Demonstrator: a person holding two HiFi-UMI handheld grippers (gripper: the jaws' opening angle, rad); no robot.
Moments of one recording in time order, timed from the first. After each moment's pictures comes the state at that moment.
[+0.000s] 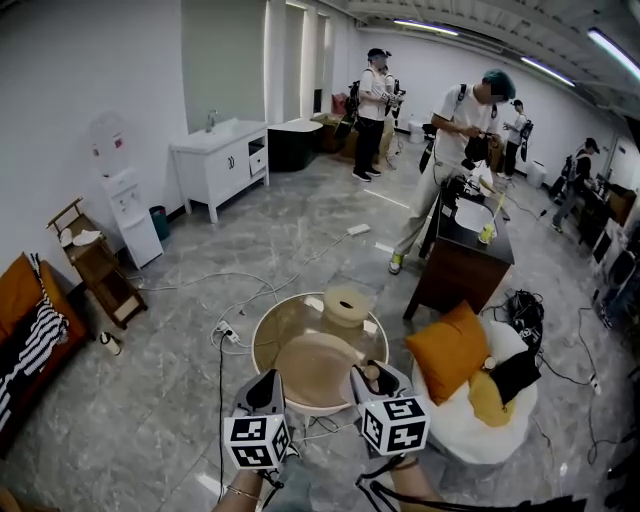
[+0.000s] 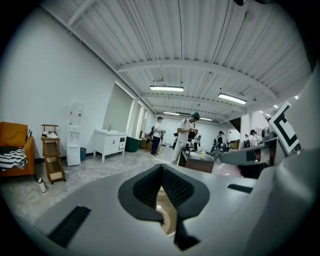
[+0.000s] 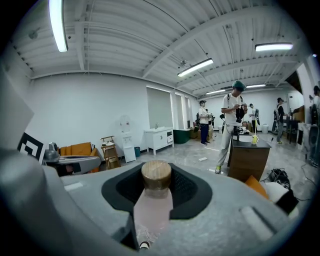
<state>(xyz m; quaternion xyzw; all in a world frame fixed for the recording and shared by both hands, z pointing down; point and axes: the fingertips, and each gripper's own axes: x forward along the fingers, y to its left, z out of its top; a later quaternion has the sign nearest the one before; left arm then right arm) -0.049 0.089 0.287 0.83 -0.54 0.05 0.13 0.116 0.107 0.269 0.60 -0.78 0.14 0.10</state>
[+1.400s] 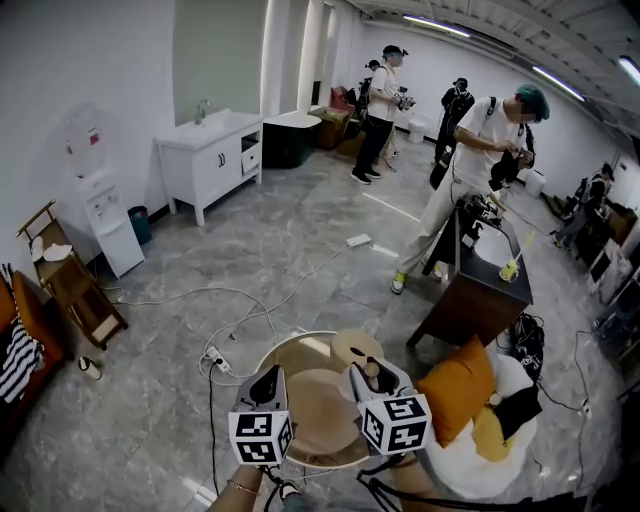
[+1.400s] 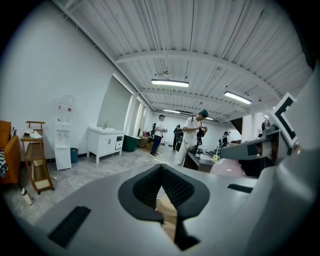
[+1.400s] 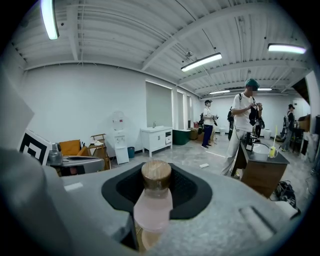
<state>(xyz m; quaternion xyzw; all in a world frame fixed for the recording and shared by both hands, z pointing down) -0.068 -0.193 0.284 0.84 -0.52 0.05 0.14 0.086 -0.169 0.250 0.60 -0.78 0.13 0.12</state>
